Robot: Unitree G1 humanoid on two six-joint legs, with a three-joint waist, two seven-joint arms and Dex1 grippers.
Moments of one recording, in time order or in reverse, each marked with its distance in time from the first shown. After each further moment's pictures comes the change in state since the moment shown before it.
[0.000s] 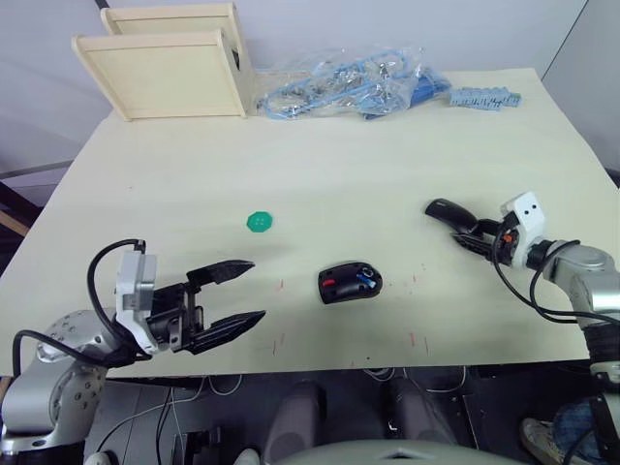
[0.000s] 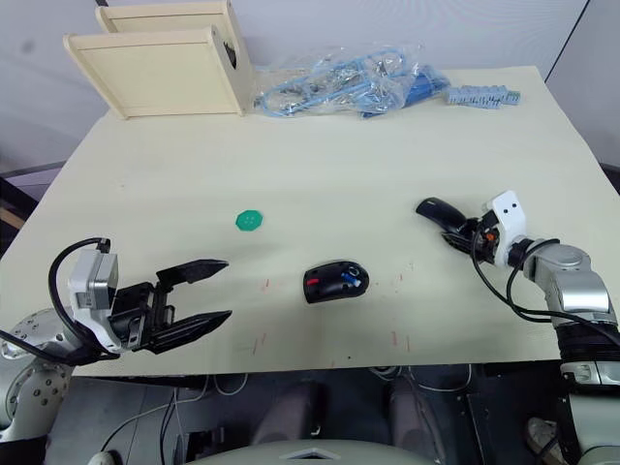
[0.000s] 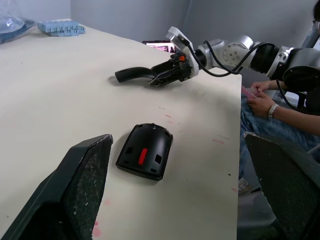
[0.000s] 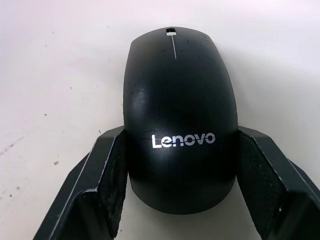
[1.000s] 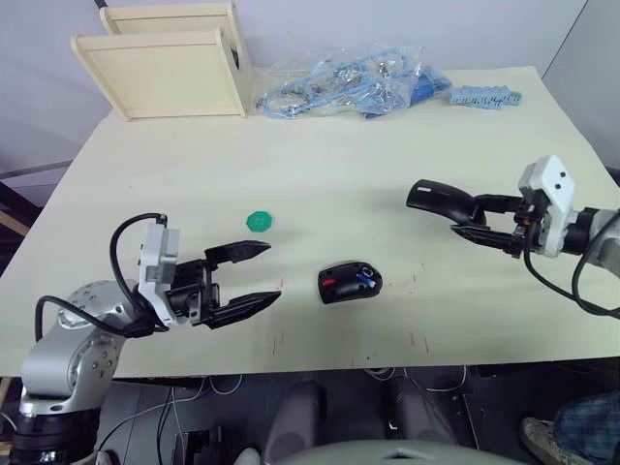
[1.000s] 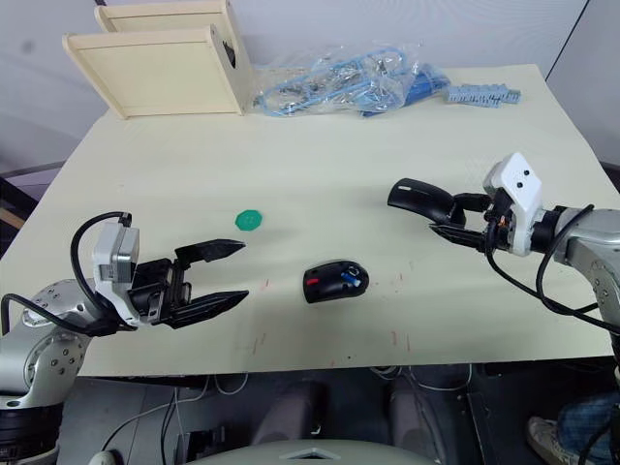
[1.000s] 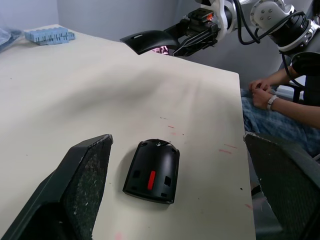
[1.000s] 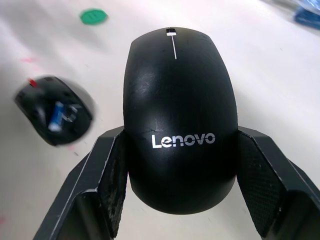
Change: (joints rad) left arm -0.165 0.024 -0.079 0.014 0.017 0.050 0.041; right arm 0.032 -0.220 -0.085 -0.594 0.240 0.357 0.087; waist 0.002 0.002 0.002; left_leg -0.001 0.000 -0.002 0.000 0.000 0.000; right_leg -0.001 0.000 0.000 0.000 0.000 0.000
